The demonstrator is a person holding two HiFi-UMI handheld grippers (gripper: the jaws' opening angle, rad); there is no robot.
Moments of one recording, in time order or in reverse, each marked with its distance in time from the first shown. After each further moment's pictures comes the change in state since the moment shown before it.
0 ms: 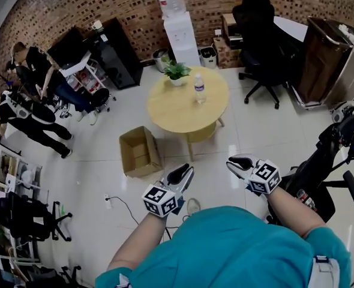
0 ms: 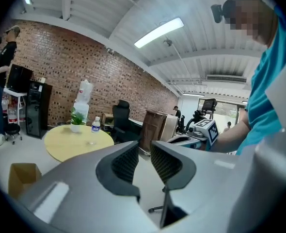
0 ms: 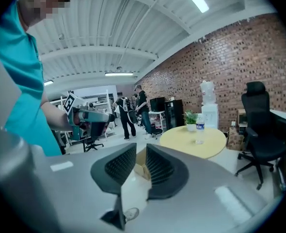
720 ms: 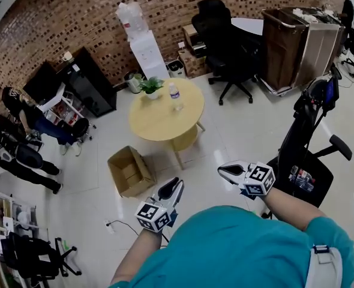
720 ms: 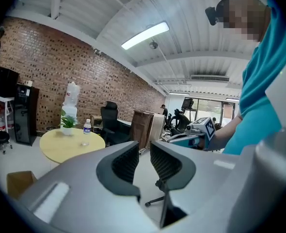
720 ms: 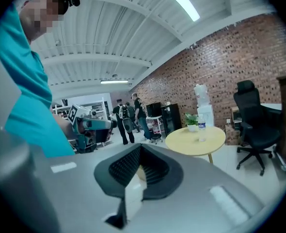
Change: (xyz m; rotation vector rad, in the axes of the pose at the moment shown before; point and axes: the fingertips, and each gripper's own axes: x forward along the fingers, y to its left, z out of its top) left arm -0.110 -0.055 0.025 0.055 -0.029 -0.137; right arm -0.025 0.132 0.026 0.057 -0.053 -0.052
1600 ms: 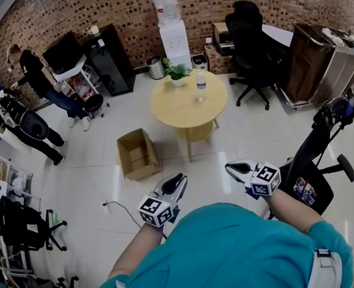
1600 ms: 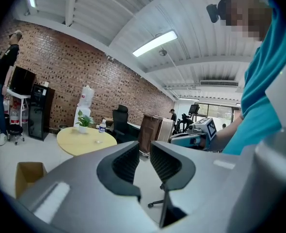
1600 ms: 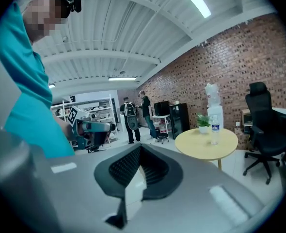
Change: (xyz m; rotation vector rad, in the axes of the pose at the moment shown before) left arm -0.084 0.041 -0.027 -0.041 -0.052 0.101; right arm 0.067 0.041 -0.009 -0.050 0.013 0.064
